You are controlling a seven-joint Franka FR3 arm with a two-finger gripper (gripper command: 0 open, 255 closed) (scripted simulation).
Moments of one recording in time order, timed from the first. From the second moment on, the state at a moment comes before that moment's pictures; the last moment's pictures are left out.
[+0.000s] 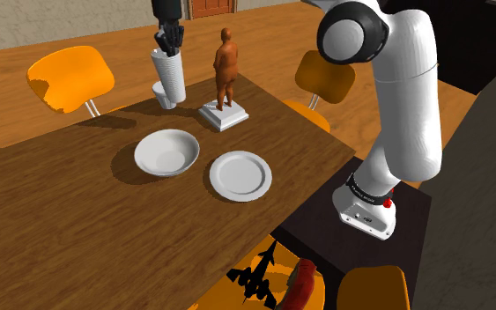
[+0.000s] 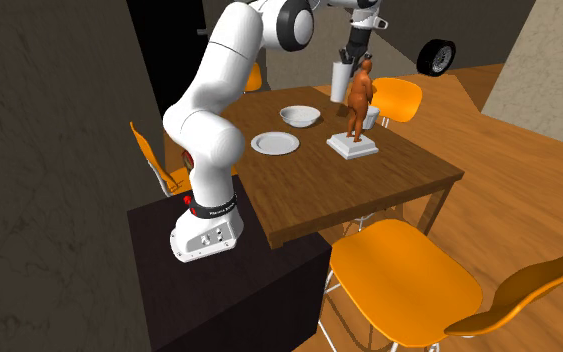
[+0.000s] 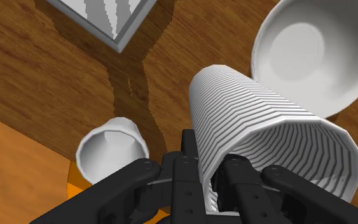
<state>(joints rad) 0.24 0.61 -0.02 -0.97 0.10 1.54 -0.20</state>
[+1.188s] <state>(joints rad) 0.25 0.58 -0.03 -1.27 0.11 1.80 -0.22</state>
